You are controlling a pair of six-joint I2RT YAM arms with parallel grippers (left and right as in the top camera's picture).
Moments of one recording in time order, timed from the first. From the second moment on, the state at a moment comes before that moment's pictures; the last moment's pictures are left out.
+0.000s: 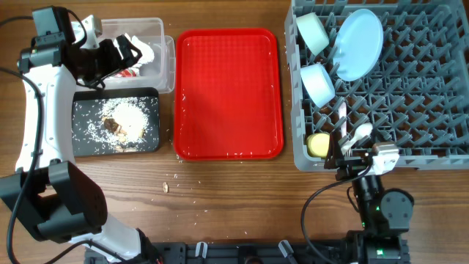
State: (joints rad) left arm 0.23 1.79 1.60 -0.90 0.42 -0.20; right arm -0.03 0.10 0.04 0.04 -0.14 0.07
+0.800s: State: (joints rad) left arm 0.23 1.79 1.60 -0.90 0.42 -0.20; right arm -0.03 0.02 0.01 0.01 -0.14 0.07
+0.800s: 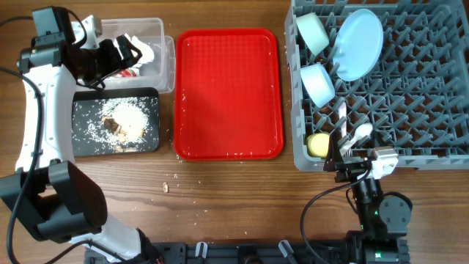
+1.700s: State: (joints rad) left arm 0.01 1.09 0.61 0.09 0.39 -0.03; right arm -0.03 0.01 0.01 0.01 -0.14 0.07
